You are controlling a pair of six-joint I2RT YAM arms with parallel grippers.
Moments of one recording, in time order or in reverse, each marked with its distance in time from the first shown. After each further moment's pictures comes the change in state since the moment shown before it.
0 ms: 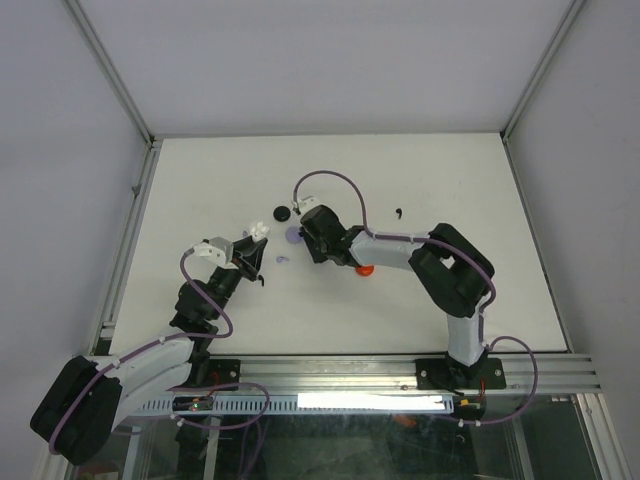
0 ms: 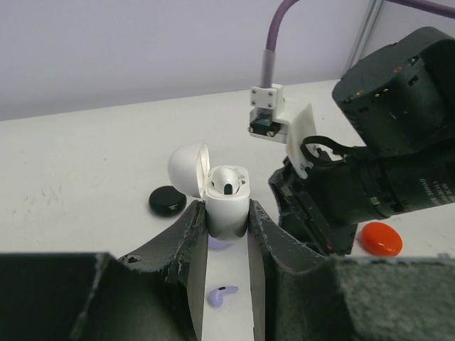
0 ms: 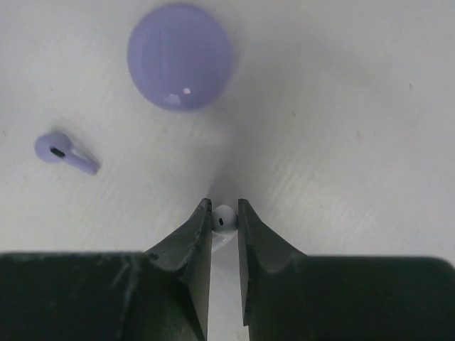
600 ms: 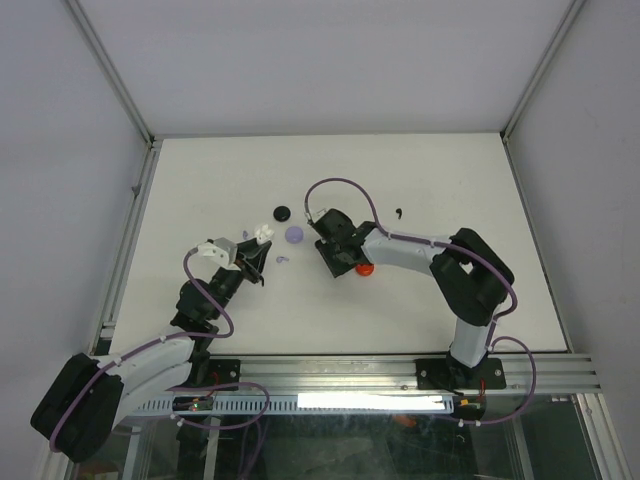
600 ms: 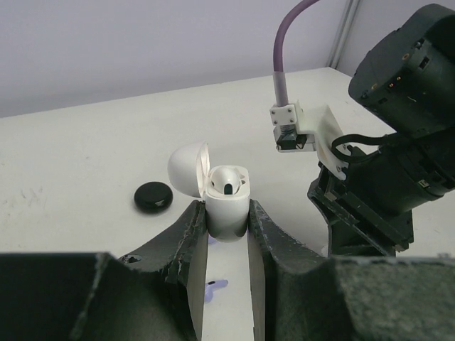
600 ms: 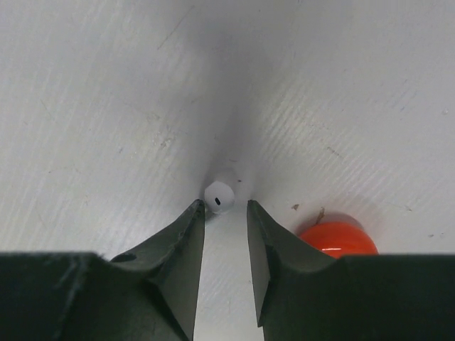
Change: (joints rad) left arm 0.000 0.014 0.000 0.000 0.054 0.000; right arm -0.023 -0.144 -0.067 -0.355 -0.049 -0.018
